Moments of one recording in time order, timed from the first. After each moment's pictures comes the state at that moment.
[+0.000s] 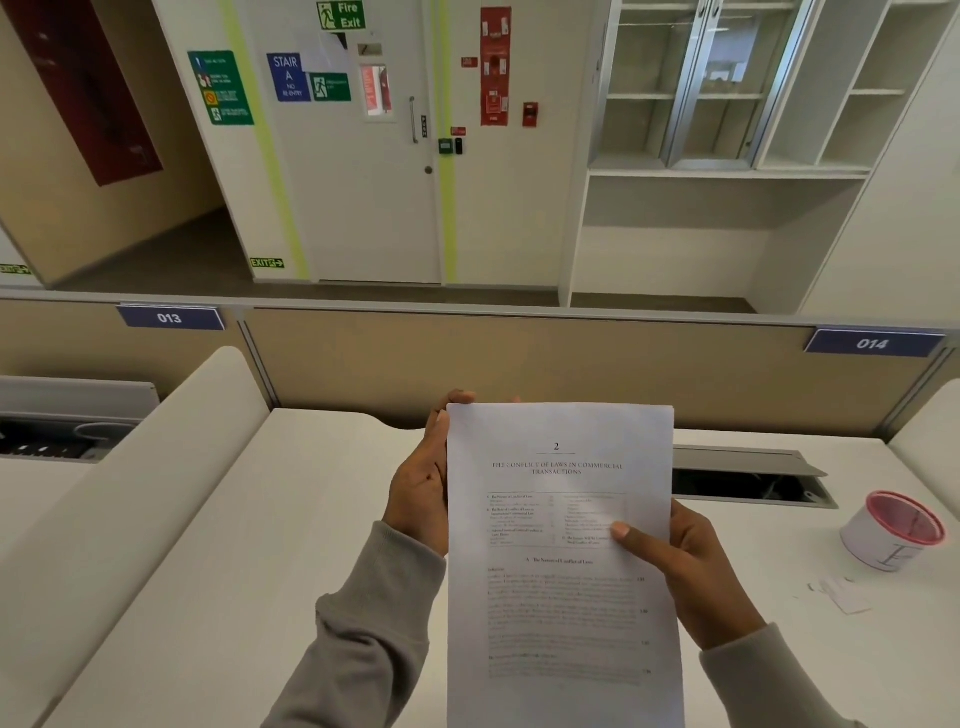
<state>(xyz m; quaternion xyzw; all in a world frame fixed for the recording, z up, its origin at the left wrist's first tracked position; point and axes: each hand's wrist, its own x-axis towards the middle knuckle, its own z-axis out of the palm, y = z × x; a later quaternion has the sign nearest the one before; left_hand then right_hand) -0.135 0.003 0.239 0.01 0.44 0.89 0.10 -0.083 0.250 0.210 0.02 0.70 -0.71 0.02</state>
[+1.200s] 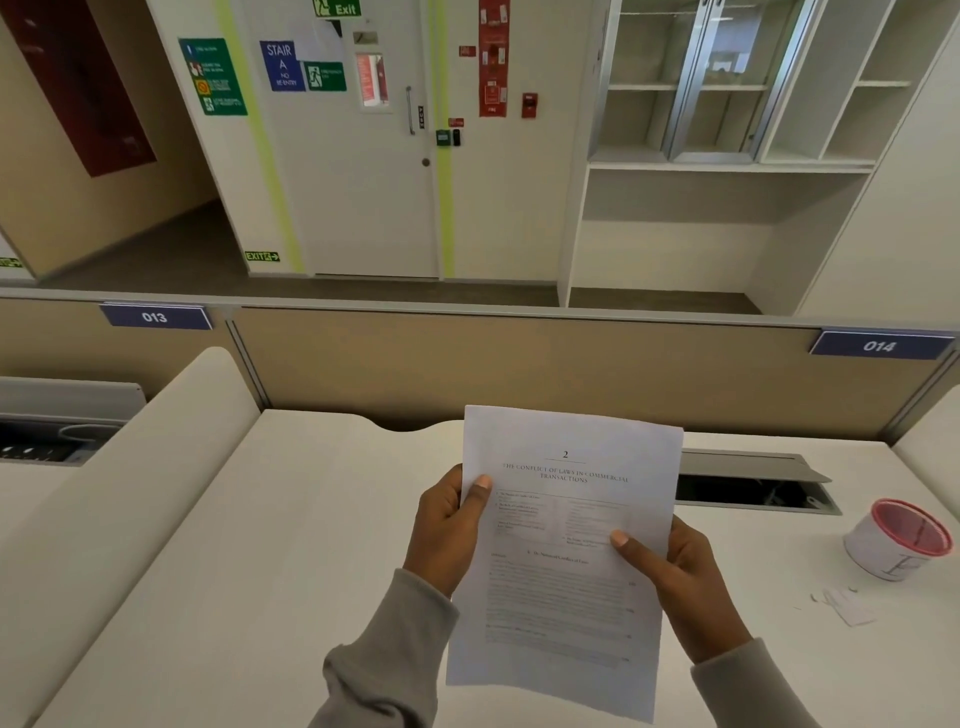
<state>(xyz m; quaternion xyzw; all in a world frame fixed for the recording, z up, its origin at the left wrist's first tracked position) -0.136 0.023 0.204 -0.03 0.73 0.68 -0.01 -0.106 0.259 0.178 0.02 0.70 -0.72 -0.02</state>
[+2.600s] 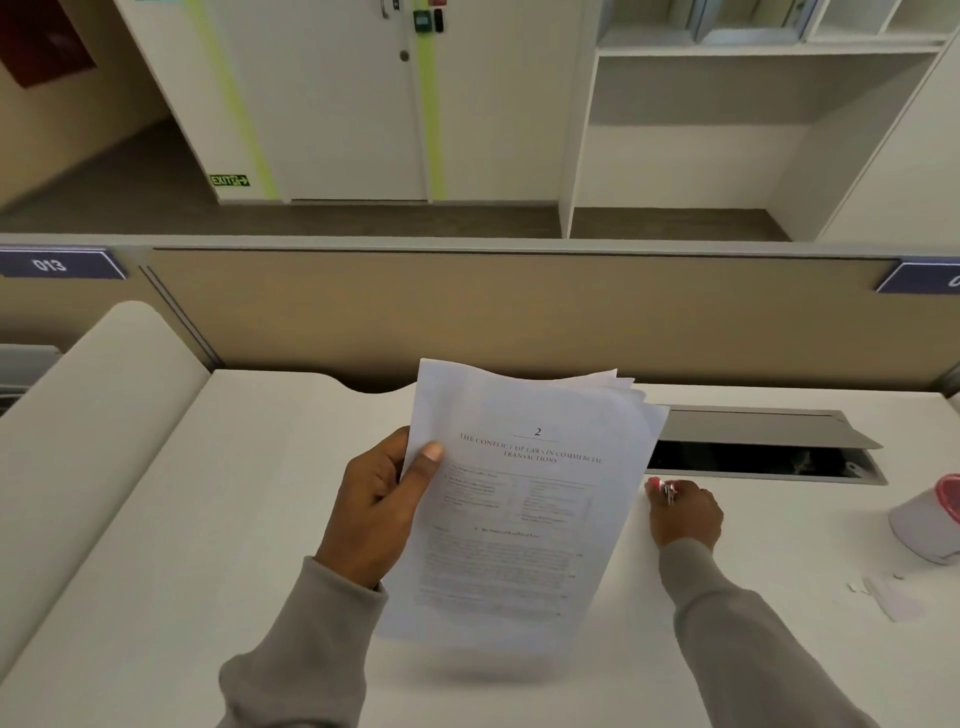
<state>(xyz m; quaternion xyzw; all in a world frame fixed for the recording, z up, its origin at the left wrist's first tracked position) -0.204 -0.005 0.177 0.01 0.77 0.64 -0.02 -0.275 0.333 -0.010 0.37 0.86 -0.35 -0.07</state>
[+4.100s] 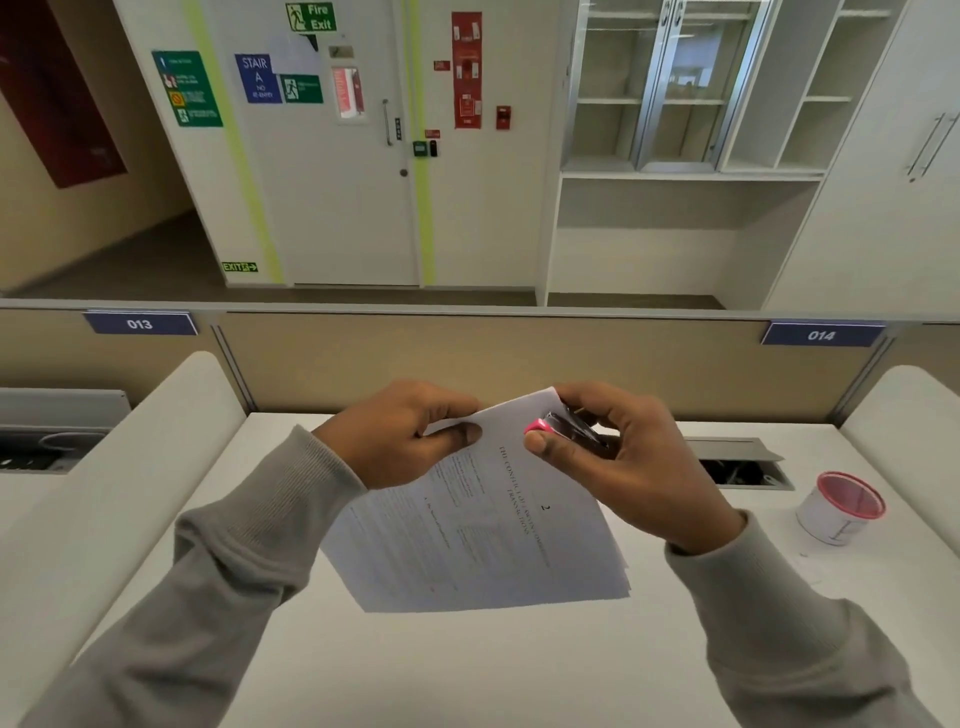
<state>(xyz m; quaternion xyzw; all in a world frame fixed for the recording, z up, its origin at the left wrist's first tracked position) -0.133 -0.029 0.343 0.35 0.90 0.26 0.02 -0.085 0.219 0.328 -0.23 0.82 -0.52 -0.12</state>
